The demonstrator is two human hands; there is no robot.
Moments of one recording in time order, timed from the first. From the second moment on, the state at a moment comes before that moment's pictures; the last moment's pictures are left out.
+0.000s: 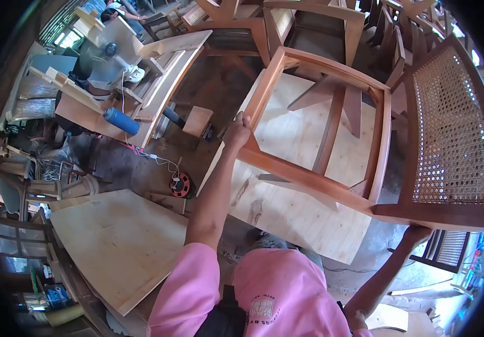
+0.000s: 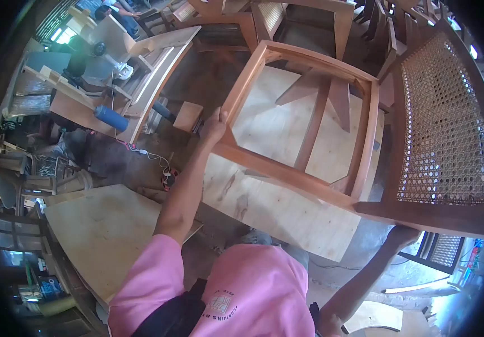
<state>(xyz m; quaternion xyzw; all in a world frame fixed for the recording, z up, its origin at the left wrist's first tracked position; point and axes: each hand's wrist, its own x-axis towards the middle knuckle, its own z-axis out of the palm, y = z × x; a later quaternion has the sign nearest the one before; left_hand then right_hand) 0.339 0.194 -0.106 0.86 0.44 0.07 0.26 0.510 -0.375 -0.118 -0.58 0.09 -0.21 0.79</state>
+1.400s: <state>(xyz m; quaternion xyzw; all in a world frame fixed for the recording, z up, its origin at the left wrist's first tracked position) 0.288 0.160 -0.126 0.87 0.43 0.07 0.22 0.522 -0.388 -0.089 -0.65 0.03 -0.22 0.73</state>
